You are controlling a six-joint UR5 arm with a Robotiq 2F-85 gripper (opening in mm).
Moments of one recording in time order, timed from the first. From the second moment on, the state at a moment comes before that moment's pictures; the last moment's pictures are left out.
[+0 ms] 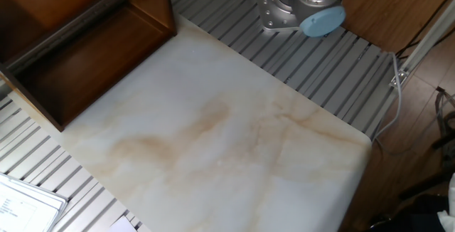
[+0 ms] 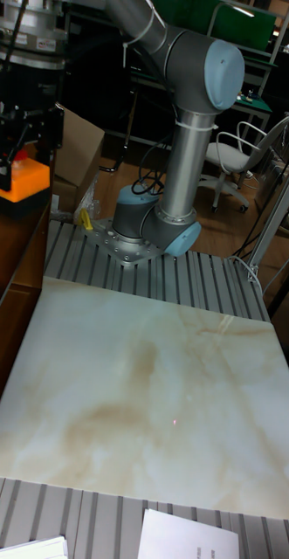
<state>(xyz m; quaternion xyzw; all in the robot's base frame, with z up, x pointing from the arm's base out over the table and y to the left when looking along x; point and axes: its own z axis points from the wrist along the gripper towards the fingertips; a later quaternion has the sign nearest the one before) 0.507 -0.203 0.346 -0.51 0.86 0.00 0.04</state>
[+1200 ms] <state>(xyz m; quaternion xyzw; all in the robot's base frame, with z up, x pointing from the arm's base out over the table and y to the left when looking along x) 0.525 -0.050 0.327 -0.31 0.95 0.03 0.04</state>
